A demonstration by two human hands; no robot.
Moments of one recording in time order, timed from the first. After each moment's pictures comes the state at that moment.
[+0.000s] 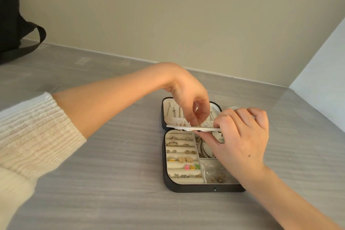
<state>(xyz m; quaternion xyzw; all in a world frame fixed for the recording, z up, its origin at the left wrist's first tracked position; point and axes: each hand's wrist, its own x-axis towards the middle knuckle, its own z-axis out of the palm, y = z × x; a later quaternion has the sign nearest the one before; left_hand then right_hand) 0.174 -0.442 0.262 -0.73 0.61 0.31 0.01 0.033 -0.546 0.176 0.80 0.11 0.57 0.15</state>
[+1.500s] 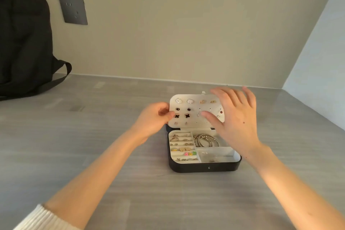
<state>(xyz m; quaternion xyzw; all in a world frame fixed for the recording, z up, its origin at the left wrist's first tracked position) 0.114 -0.361 0.197 -0.80 0.26 0.07 -0.54 0.021 -0.555 0.209 0.88 0.03 0.47 0.04</state>
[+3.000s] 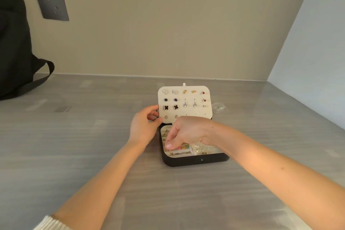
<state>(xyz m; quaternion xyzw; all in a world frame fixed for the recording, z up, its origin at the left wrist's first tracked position) 0.115 -0.371 0.155 -0.79 0.19 -0.03 -0.59 0.028 -0.480 0.226 0.91 -0.07 -0.19 -0.37</state>
